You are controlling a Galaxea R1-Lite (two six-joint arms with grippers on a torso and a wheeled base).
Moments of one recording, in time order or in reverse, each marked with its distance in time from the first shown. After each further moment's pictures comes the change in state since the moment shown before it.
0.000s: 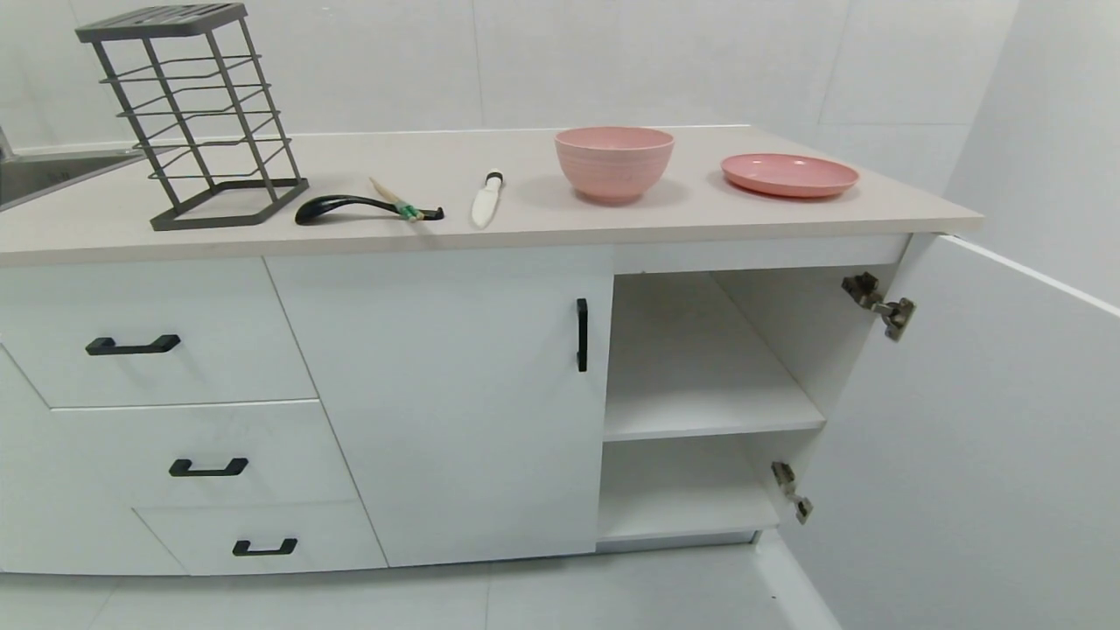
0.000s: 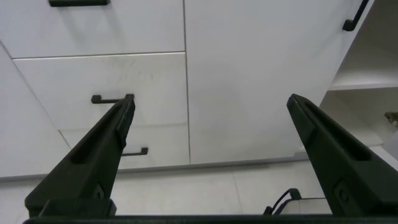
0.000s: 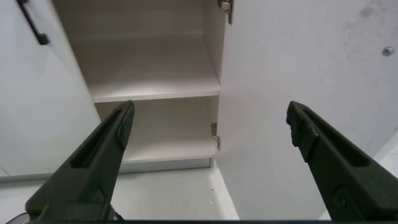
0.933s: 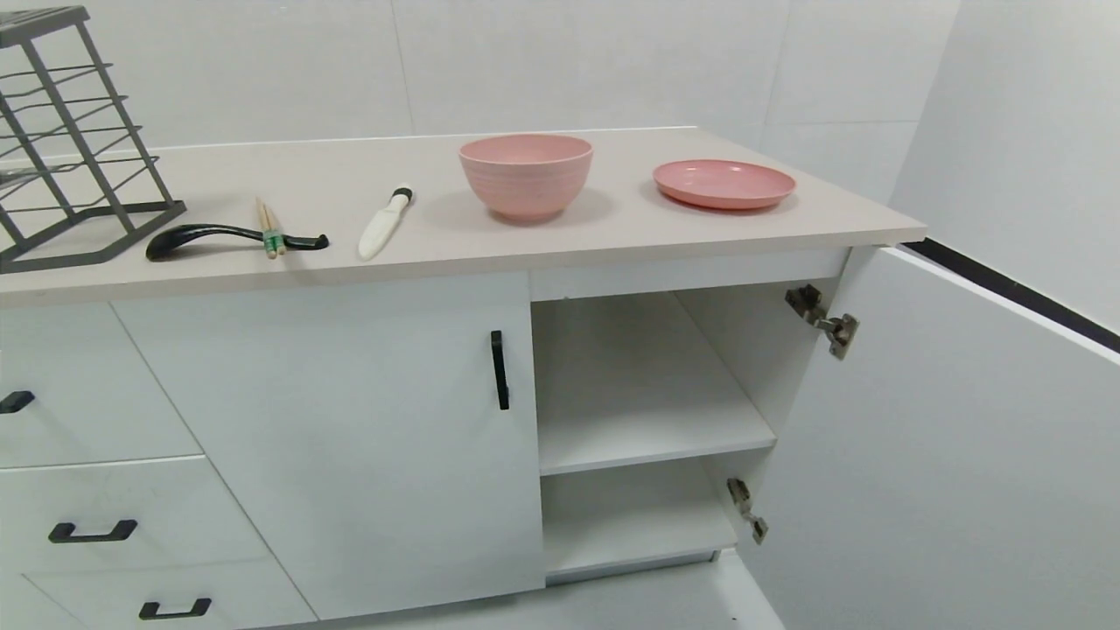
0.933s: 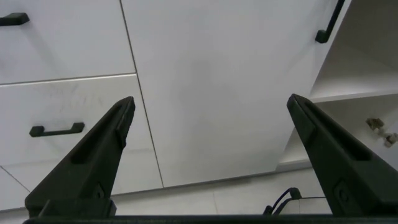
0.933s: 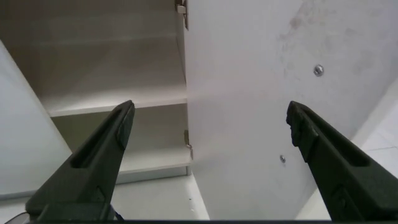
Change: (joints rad) left arm 0.000 0.001 0.000 0.001 0.001 -0.001; right arm 0.000 0.000 0.000 0.000 -0.001 -0.001
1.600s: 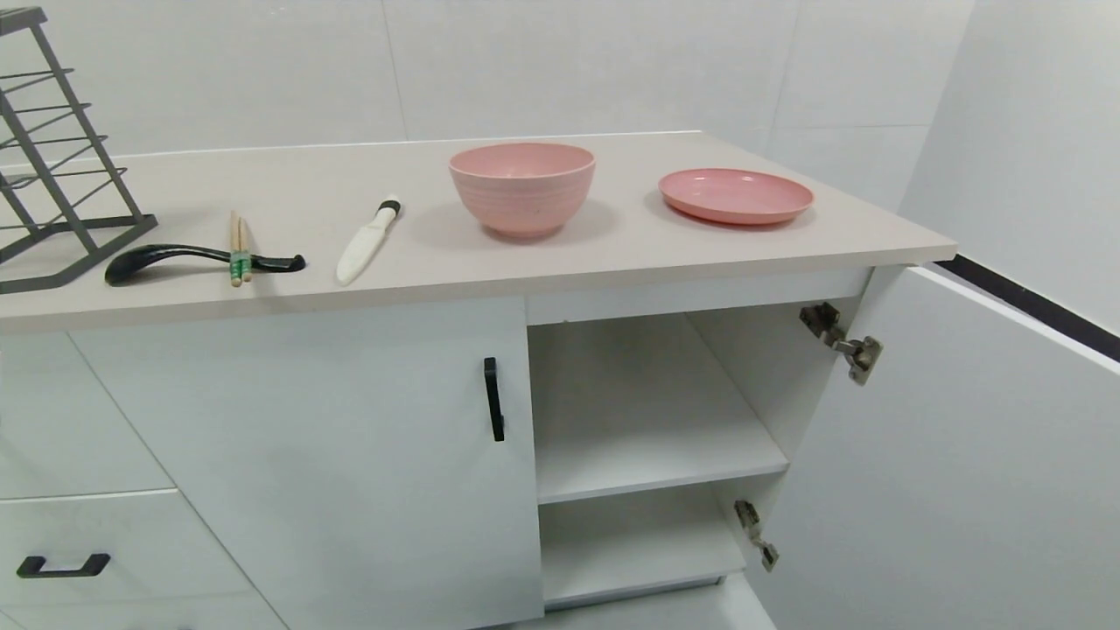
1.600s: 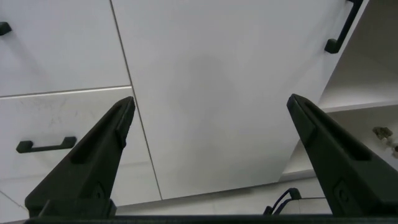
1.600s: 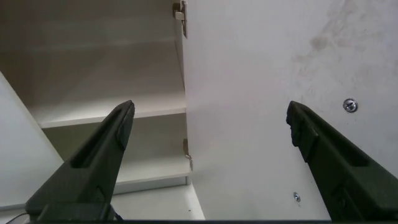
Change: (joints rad) left arm 0.000 0.001 0.000 -0.001 0.002 0.000; right arm 0.000 0.000 0.000 -0.001 0.000 0.000
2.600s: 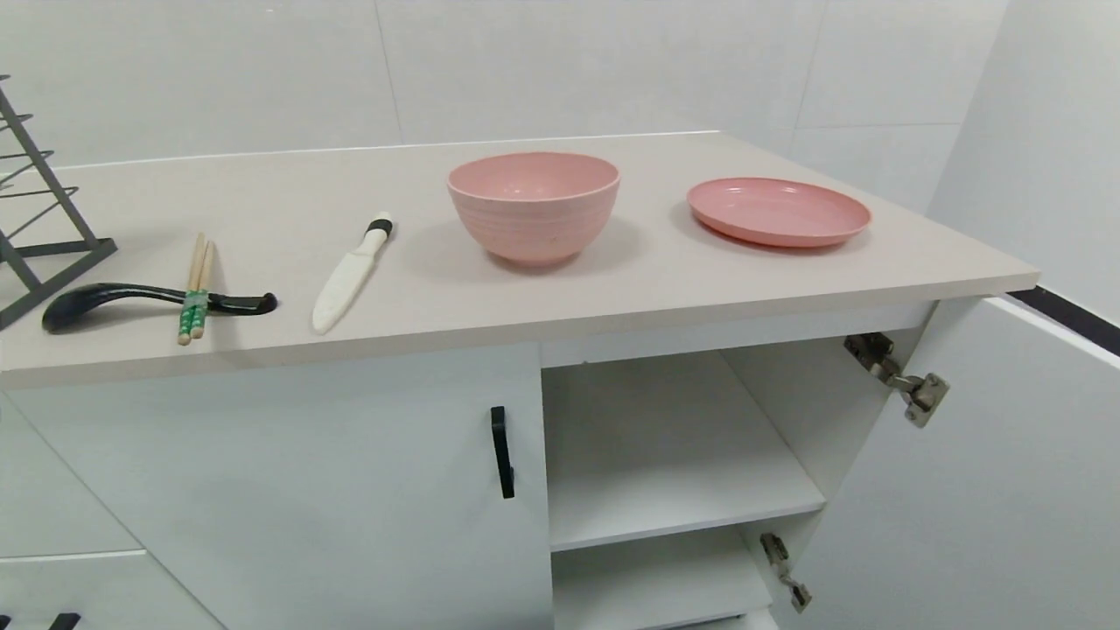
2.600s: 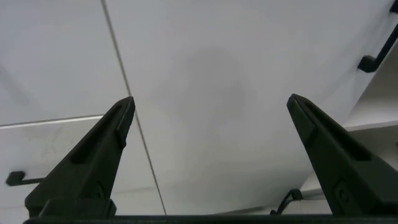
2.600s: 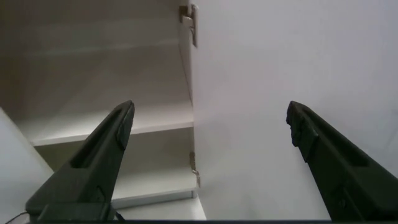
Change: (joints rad) left arm 0.000 0.001 0.000 0.000 -0.001 0.001; right arm 0.003 0.000 0.000 0.003 -0.001 0.000
